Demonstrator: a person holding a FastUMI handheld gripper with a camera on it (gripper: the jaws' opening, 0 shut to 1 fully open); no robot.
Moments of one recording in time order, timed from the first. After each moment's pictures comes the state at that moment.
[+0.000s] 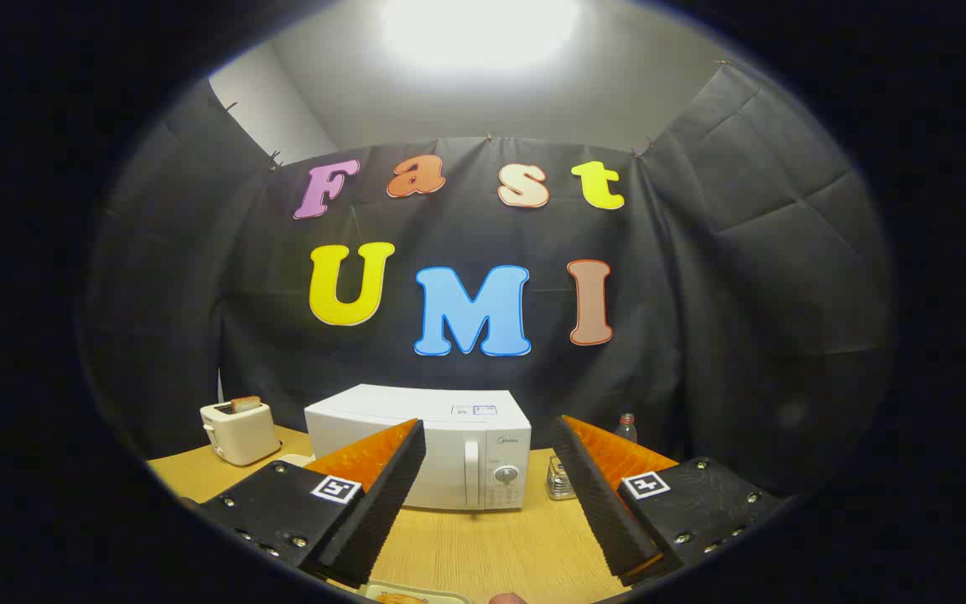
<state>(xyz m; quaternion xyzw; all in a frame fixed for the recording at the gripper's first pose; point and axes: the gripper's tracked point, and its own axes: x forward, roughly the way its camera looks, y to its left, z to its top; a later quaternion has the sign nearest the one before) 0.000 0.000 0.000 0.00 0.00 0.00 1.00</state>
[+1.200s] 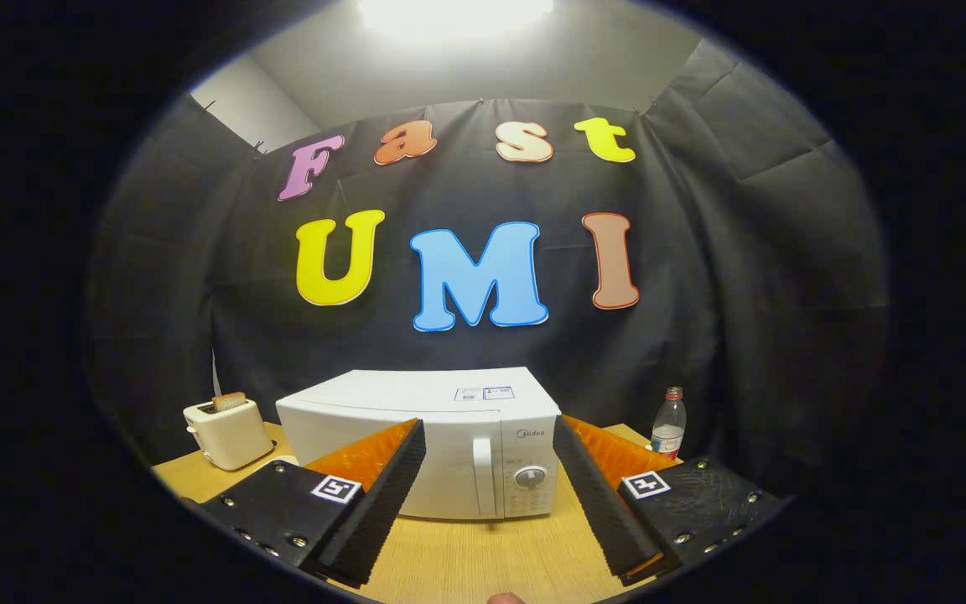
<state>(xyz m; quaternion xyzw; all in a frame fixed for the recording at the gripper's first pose) 0.107 0.005 -0.060 0.02 0.03 0.02 1.00</state>
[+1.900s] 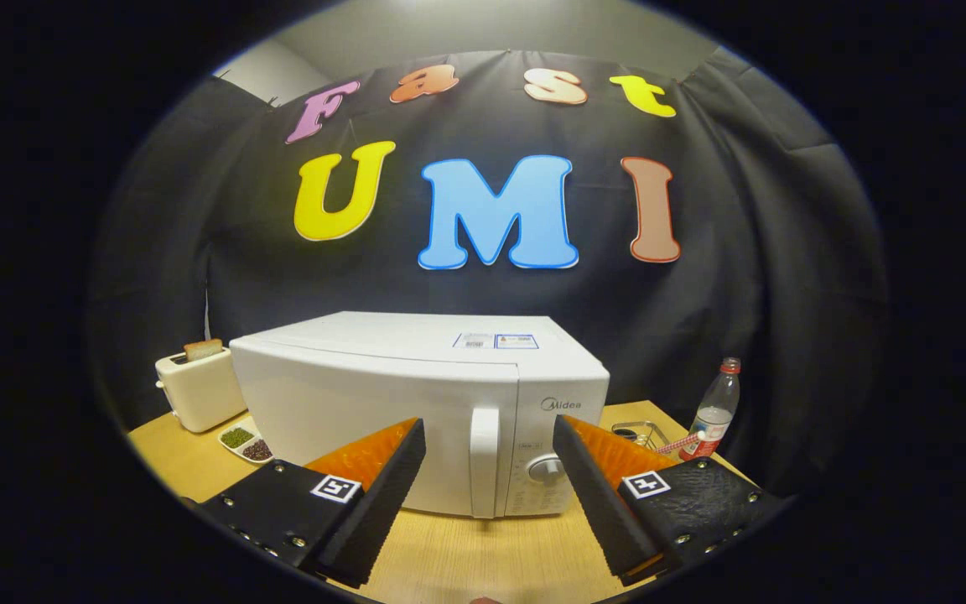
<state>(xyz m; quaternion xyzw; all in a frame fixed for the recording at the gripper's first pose) 0.198 0.016 -0.160 -0.01 0.13 0.05 0.99</state>
